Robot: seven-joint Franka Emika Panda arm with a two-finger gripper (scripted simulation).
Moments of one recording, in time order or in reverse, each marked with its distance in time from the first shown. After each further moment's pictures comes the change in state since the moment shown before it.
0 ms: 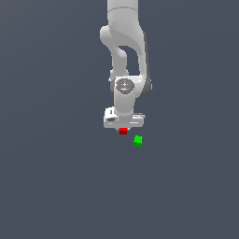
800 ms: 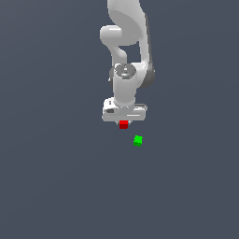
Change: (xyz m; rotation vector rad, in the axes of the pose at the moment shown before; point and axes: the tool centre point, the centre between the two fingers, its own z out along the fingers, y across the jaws) arm 0.001 0.000 -0.058 0.000 0.002 0.000
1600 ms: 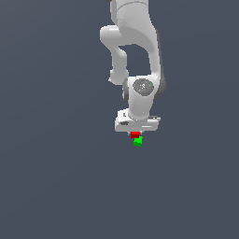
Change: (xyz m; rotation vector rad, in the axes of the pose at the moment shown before) arm 0.038 -0.057 0.035 0.000 -0.001 -0.001
